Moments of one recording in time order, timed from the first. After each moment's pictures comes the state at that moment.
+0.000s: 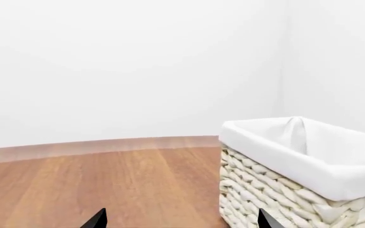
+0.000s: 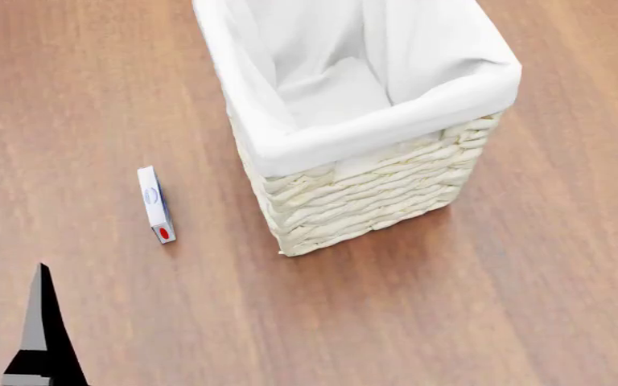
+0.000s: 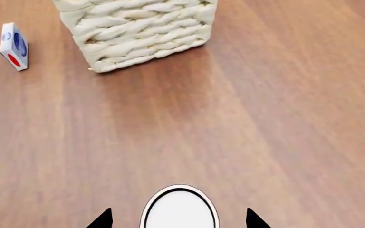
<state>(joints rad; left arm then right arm) 0.02 -0.37 0.26 0.53 -0.23 0.06 -0.40 -0.16 0.94 -0.54 -0.88 0.92 0.26 1.00</state>
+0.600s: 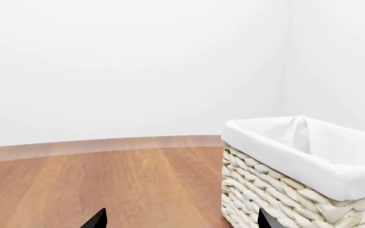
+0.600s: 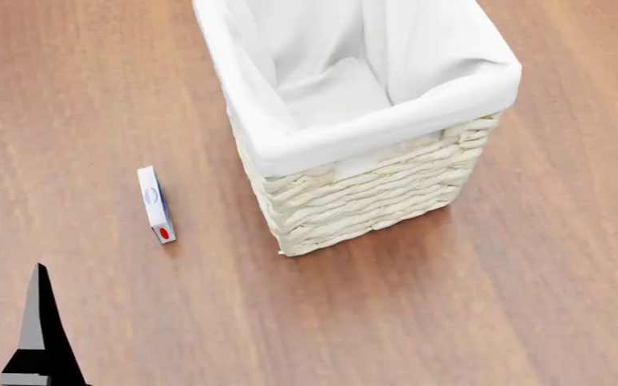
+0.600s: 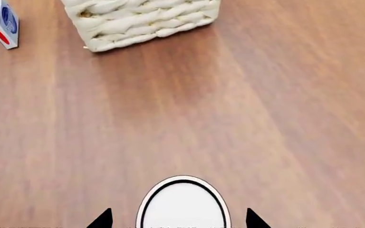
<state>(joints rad) 0.02 -0.38 0.26 0.53 -0.24 0.06 -0.41 -0.10 0.88 -0.58 -0.76 0.90 0.27 0.92</state>
